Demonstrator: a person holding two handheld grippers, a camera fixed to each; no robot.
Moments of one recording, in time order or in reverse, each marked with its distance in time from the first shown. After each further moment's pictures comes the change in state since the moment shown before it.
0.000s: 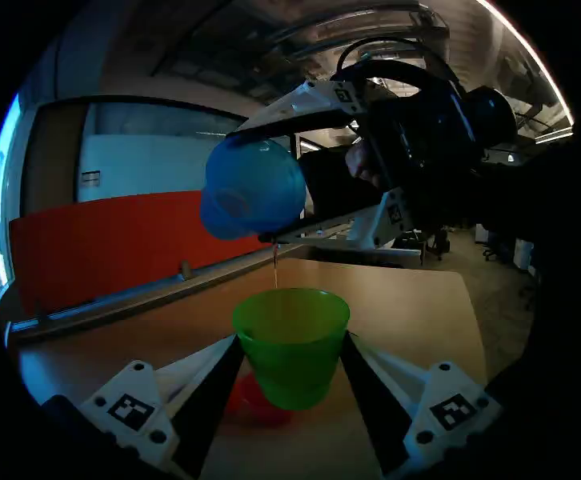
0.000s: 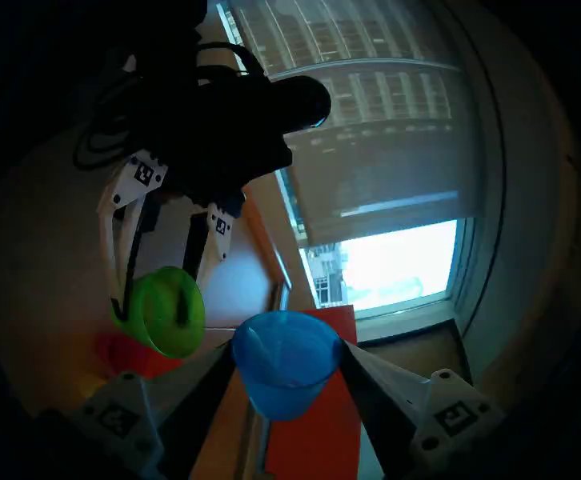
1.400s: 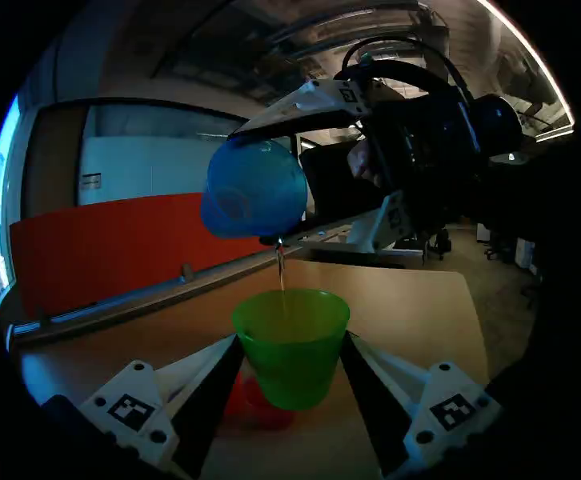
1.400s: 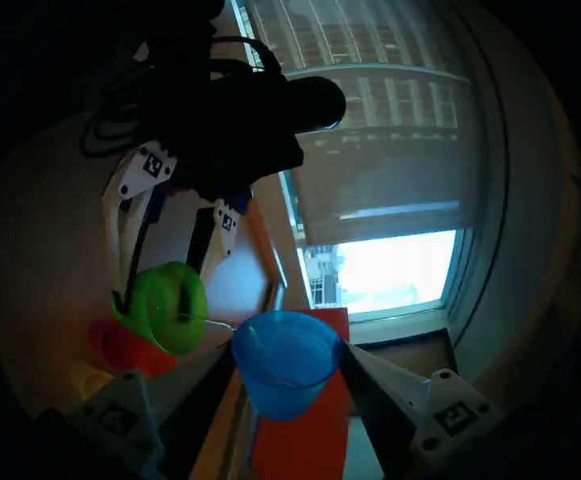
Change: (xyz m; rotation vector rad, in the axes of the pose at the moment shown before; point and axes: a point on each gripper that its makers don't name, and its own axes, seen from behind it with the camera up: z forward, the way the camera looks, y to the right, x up) left arm 0.006 -0.002 0.001 0.007 0.002 0.008; right arm 0.005 0.001 -0.001 -0.013 -0.005 -0.063
